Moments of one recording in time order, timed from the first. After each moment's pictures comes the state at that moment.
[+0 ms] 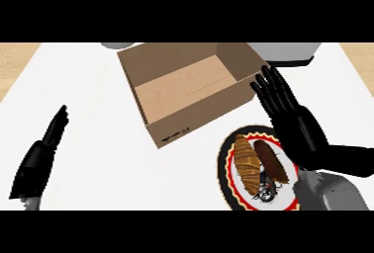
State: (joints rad) left arm 0.03 0.53 -0.21 -1.55 0.09 0.29 -0.08; right arm -0.23 -0.21 0.22 -1.71 -0.37 -0.01 -0.03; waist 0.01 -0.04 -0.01
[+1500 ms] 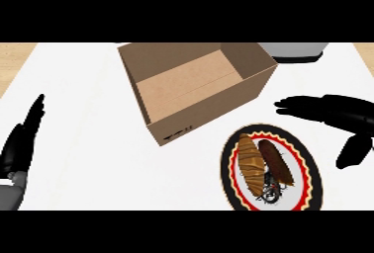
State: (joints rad) left arm -0.12 0.55 -0.10 -1.30 0.02 0.30 0.05; right arm -0.51 -0.86 0.46 -1.26 0.46 0.43 -0.67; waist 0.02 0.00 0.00
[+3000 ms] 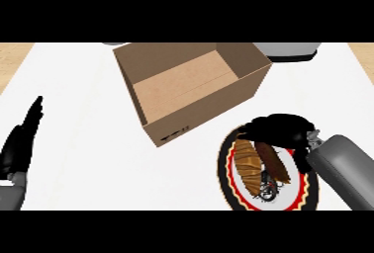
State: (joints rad) left arm -0.11 0.48 0.01 -1.30 -0.08 0.22 0.06; right arm -0.53 -0.58 0.59 -1.28 0.97 0.62 -0.46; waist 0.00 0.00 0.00
